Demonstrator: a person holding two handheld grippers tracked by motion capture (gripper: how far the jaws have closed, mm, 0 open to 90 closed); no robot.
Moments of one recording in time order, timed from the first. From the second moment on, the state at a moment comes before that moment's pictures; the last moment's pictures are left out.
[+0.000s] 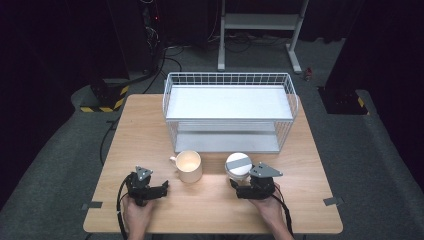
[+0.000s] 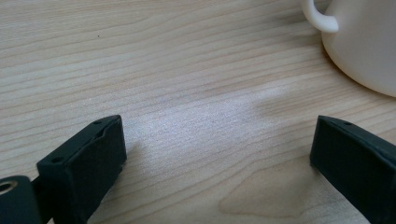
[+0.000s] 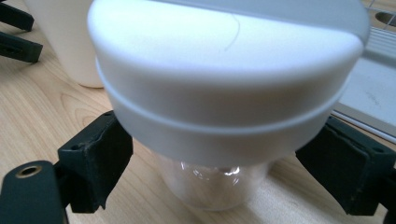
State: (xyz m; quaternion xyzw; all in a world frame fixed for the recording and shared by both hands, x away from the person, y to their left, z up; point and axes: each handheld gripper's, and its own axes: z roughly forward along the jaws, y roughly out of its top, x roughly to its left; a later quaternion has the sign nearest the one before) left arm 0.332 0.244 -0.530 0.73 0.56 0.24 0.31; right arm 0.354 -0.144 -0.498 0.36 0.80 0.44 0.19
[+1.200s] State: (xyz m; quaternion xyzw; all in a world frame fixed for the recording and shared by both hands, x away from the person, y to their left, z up) left arm 0.332 0.244 -0.530 0.73 0.57 0.24 0.31; right arm 0.363 -0.134 -0.501 0.34 0.80 0.45 0.21
